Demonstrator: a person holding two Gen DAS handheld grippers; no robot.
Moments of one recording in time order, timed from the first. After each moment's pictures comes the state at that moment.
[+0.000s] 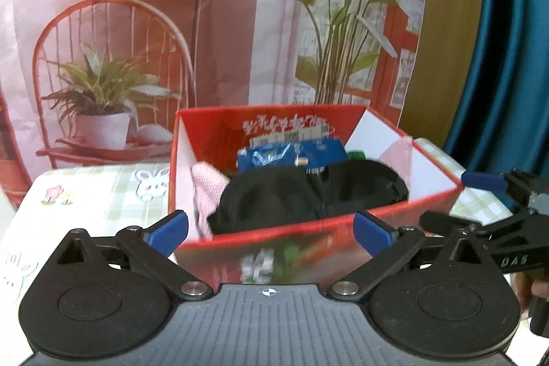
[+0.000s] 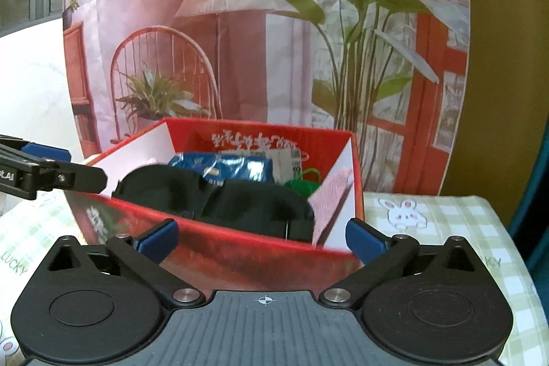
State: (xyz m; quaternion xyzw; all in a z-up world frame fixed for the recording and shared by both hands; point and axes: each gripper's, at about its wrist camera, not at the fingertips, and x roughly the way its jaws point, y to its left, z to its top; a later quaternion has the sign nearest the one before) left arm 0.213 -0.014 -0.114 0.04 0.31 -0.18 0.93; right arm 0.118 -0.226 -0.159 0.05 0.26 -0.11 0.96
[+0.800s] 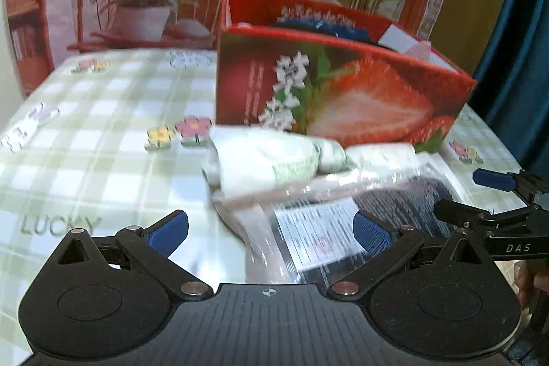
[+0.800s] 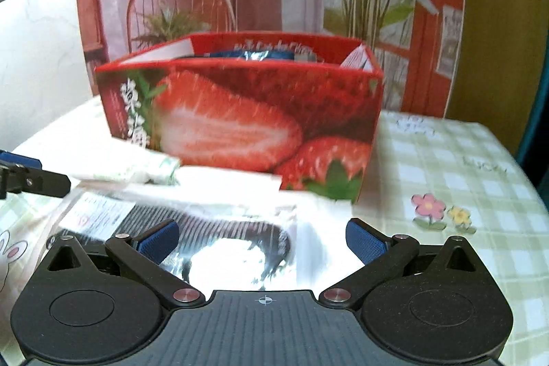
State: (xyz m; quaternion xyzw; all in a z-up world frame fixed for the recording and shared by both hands) left arm 0.134 0.026 -0.190 -0.01 0.40 -0.14 0.90; right arm 0.055 -0.180 -0.227 0.07 0.34 -0.09 0.93
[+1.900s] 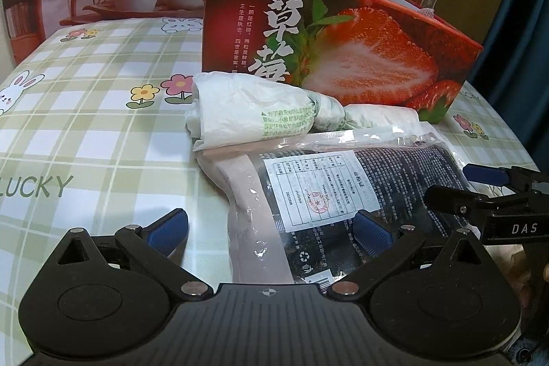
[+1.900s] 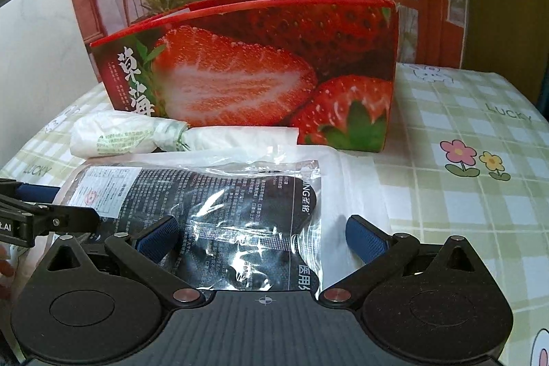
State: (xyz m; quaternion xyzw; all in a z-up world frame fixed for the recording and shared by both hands) left arm 0.127 0.018 -0.223 -0.01 0.43 -0.14 0.89; right arm 0.062 -0.185 -0.249 0.13 0.38 -0.07 0.91
